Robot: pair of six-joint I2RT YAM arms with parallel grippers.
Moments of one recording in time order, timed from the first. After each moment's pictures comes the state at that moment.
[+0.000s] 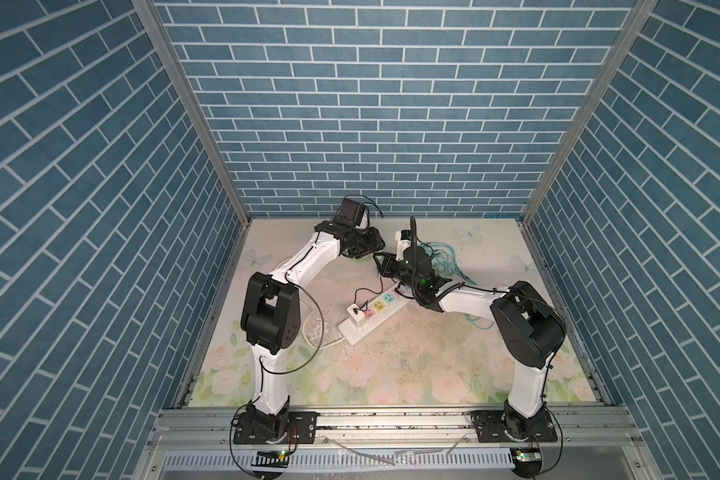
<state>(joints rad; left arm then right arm) -0.42 1.99 1.75 -0.61 0.31 -0.64 0.75 1.90 1.15 0.43 -0.05 0.69</state>
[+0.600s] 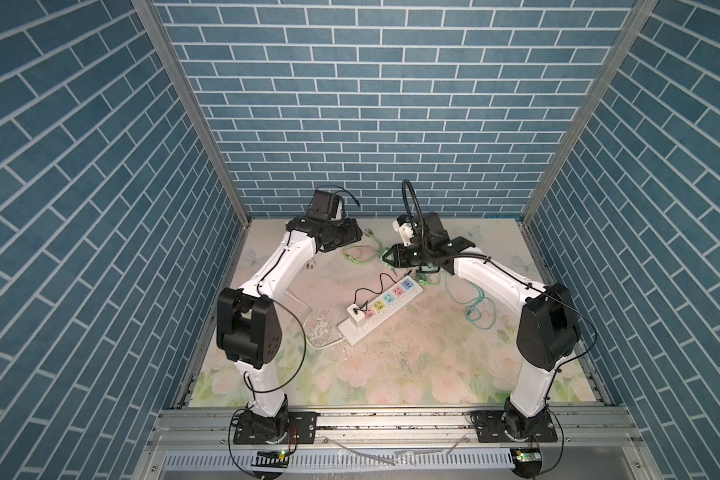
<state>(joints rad) -0.31 1.78 1.65 -0.67 0.19 -0.52 0.62 1.85 1.62 -0.55 -0.38 0.32</state>
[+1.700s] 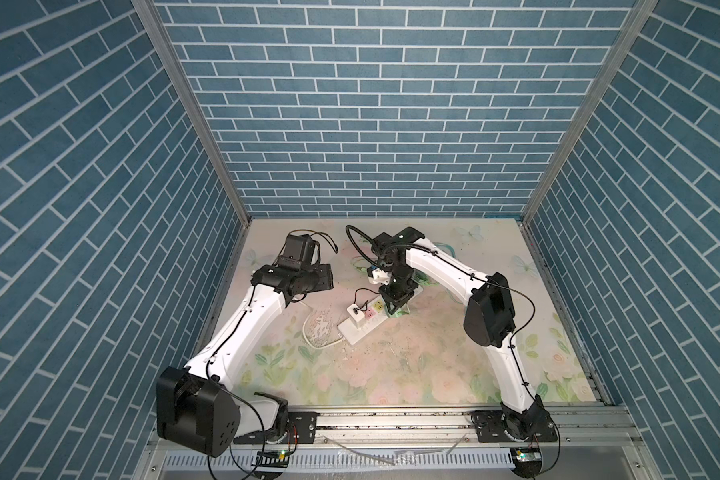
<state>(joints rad) -0.29 1.30 1.12 -0.72 0.03 -0.40 0.81 2.27 2.15 -1.56 -0.23 -0.06</state>
